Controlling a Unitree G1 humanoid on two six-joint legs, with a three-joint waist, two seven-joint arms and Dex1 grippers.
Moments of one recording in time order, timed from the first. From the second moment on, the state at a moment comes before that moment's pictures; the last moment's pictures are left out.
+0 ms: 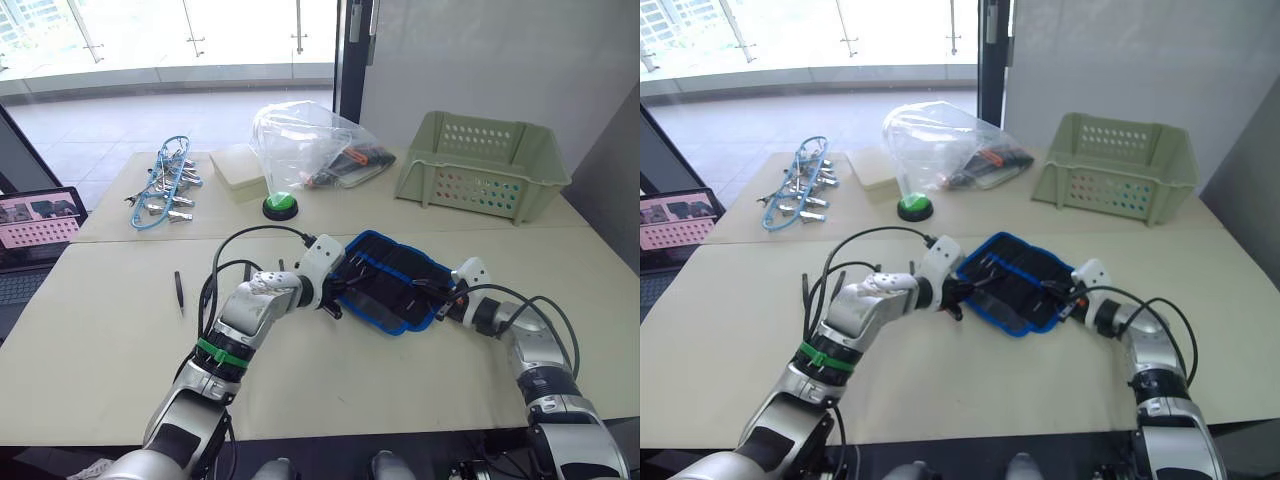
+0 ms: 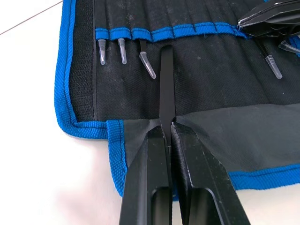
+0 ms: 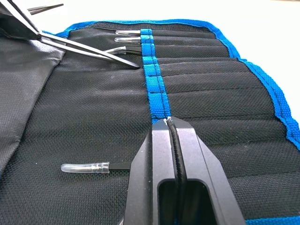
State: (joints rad) left arm -0.74 0.21 -0.28 0.14 -0.23 0.88 -0.49; right arm -0.58 -0.52 -0.08 0.80 0.20 -0.20 0.99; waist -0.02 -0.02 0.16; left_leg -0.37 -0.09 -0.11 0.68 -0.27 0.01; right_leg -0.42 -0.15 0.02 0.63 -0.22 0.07
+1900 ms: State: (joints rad) left arm -0.46 0.31 0.22 -0.07 -0.22 0.52 -0.44; right arm -0.57 -0.48 -0.06 0.82 0.18 -0.25 0.93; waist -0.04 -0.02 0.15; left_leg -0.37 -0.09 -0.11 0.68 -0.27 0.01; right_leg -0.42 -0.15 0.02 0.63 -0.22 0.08
